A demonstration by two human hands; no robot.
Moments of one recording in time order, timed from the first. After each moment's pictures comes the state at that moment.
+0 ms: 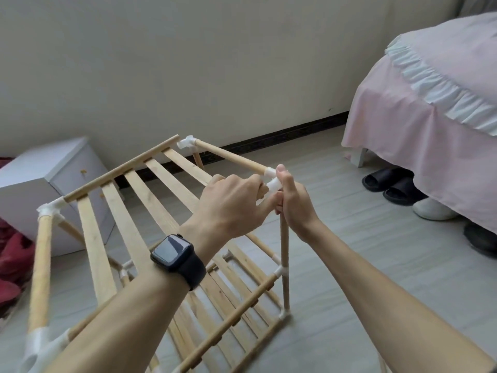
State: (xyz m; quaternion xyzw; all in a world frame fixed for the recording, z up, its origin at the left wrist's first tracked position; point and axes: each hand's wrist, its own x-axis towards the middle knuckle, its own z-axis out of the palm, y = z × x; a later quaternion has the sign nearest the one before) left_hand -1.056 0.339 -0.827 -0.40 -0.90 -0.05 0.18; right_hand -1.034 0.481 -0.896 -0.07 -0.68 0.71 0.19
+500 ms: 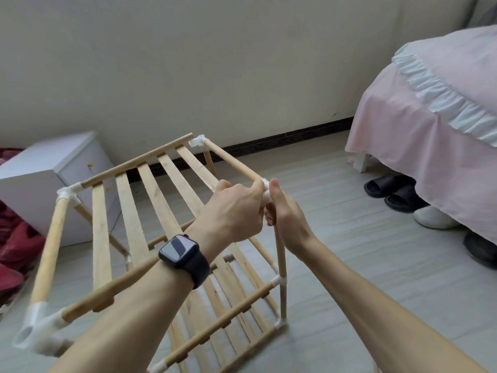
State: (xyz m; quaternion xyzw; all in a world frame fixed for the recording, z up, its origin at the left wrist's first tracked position) left_hand -1.056 0.333 -0.839 -0.41 -0.90 -0.03 0.13; right_hand -1.012 0.458 -0.902 -0.01 -0.72 0.67 0.17
